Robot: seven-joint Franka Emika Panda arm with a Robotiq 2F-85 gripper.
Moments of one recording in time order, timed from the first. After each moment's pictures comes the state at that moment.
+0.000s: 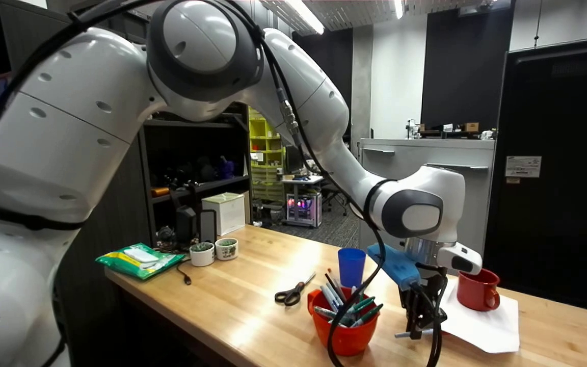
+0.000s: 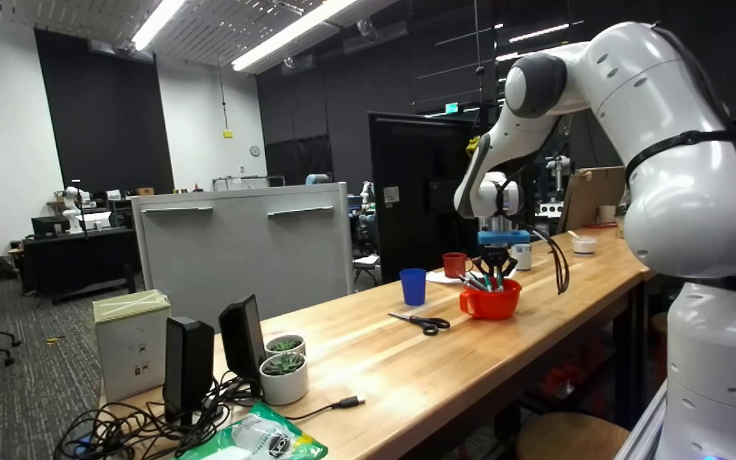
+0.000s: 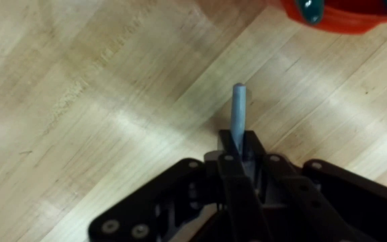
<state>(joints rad) -0.36 0.51 -0.28 -1.84 0.20 2.28 0.09</state>
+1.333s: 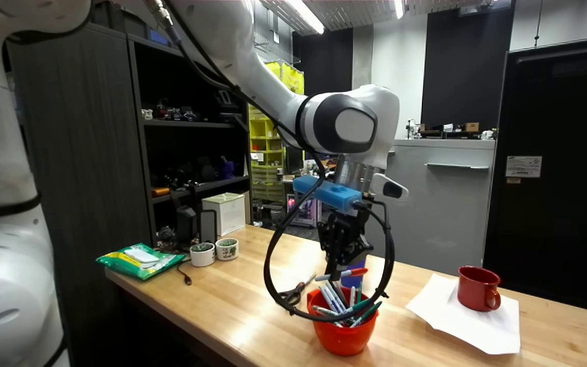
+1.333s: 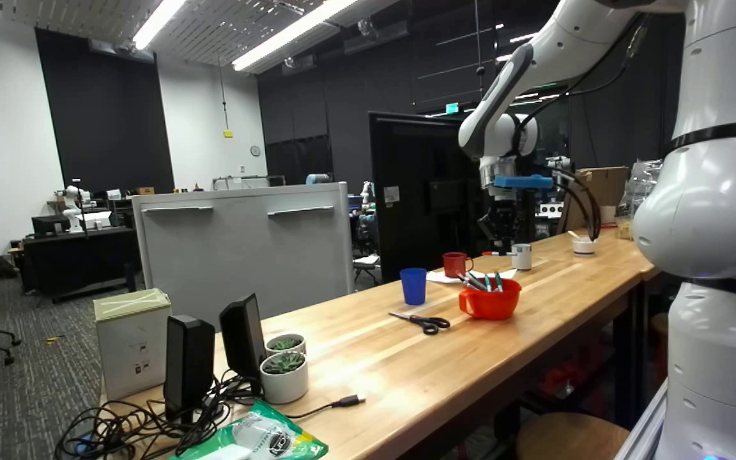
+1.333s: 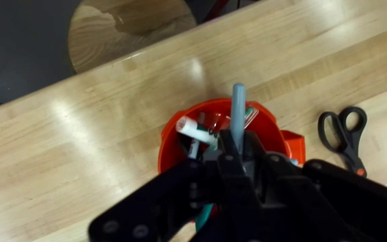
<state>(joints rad) -0.26 -0.06 -0.27 -2.21 0.04 1.95 -0.13</state>
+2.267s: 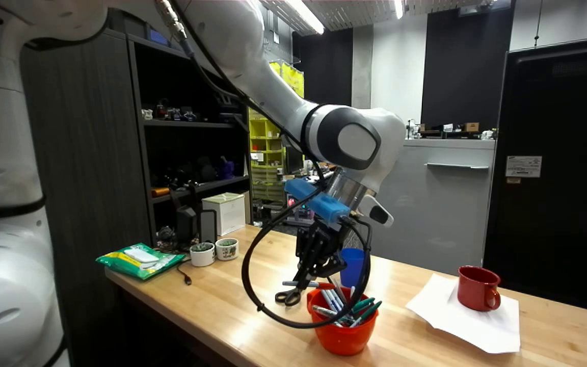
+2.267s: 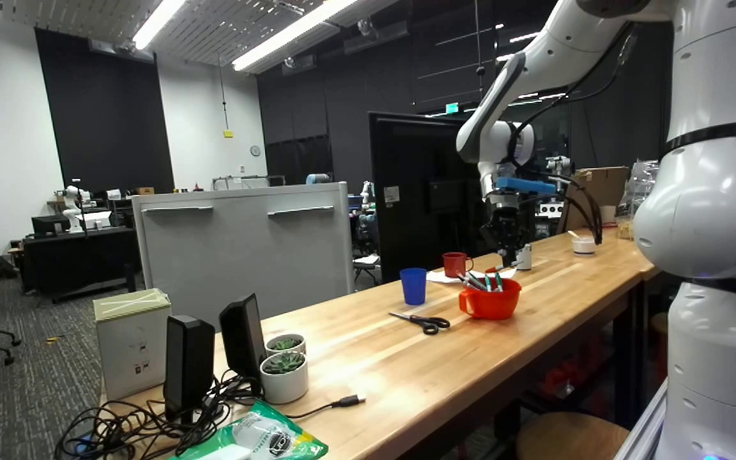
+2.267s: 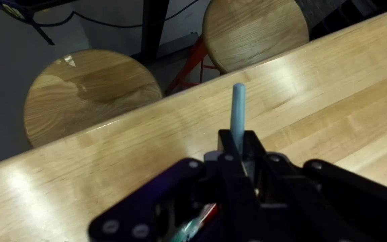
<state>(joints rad) -0.26 0.00 -0.28 -2.20 0.14 1.74 -0.19</state>
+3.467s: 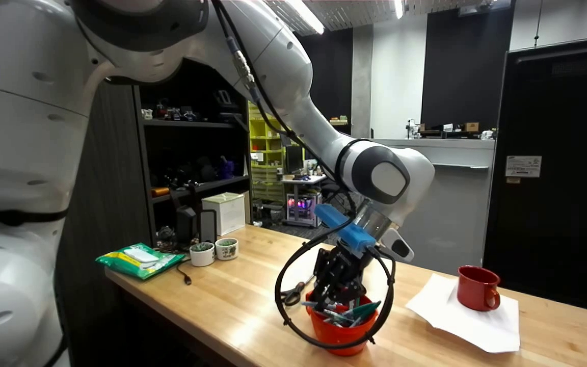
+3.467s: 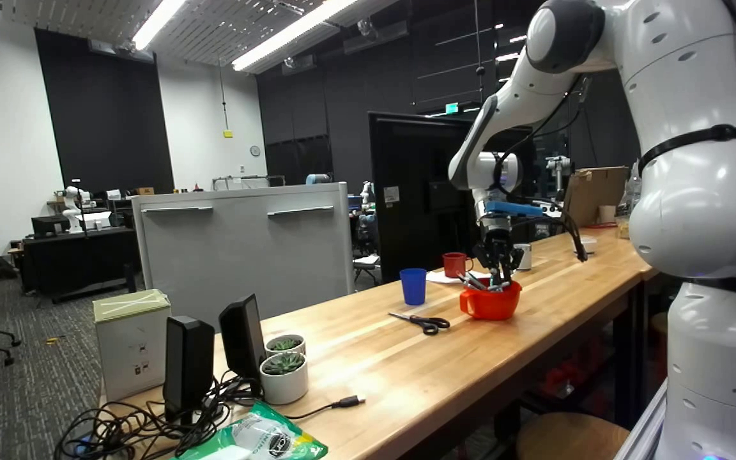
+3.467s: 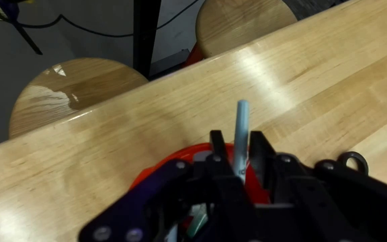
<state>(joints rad) -0.30 0.27 -0.27 -2.00 0.22 1.68 -0.20</state>
